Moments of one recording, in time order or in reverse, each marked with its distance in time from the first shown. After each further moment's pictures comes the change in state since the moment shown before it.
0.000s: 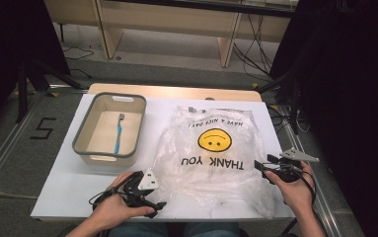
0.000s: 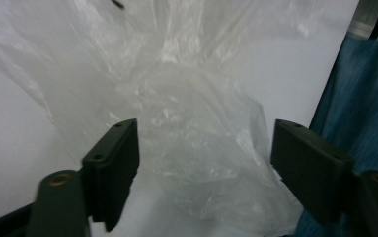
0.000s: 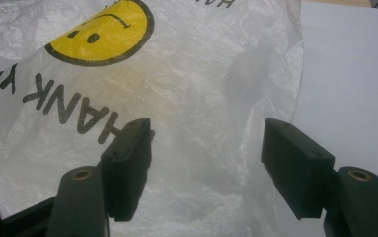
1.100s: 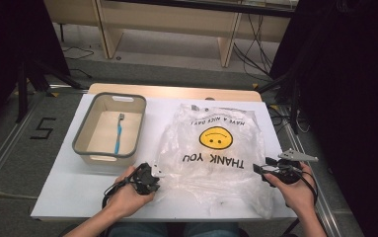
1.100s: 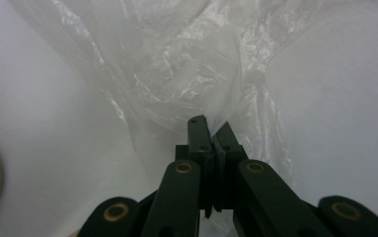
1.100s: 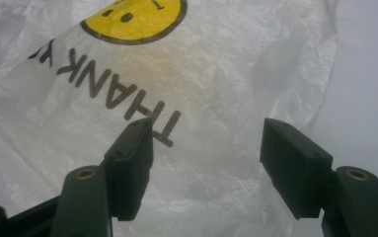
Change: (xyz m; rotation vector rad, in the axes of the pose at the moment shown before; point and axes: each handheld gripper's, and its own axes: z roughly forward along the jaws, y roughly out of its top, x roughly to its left) left arm 0.026 0.014 0.030 0.128 0.125 -0.107; right arm 0.007 0.003 -0.007 0.058 0.041 -0.025
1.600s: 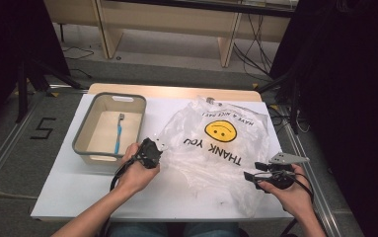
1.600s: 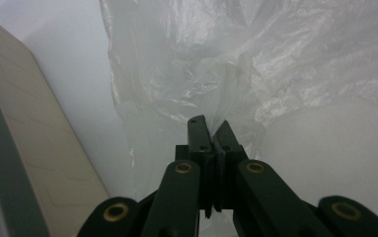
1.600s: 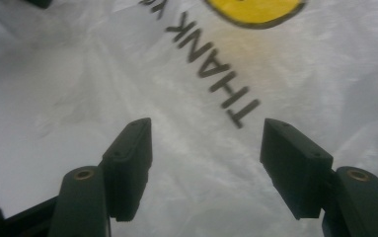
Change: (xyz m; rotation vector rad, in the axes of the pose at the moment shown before) left arm 0.038 0.049 0.008 -0.064 0.207 -0.078; right arm 0.028 0.006 -0.004 0.052 0.147 -0.103
